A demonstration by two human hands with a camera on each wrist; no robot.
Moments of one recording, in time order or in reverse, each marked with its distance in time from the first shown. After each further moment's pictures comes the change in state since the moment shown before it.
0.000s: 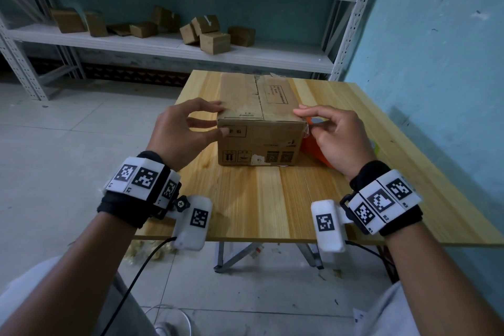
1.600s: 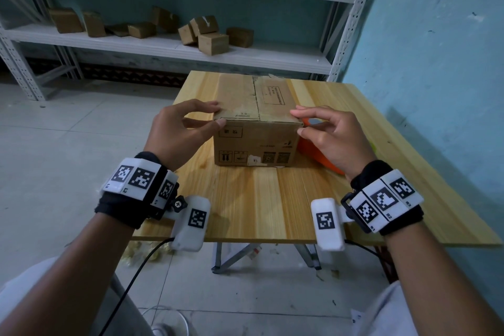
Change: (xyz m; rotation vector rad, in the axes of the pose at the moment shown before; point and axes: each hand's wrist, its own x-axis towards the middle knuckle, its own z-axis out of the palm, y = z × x) left_hand -0.001 0.005 0.001 -0.049 0.029 -0.070; right_hand 0.002 0.002 -0.004 0.117 -0.056 0.033
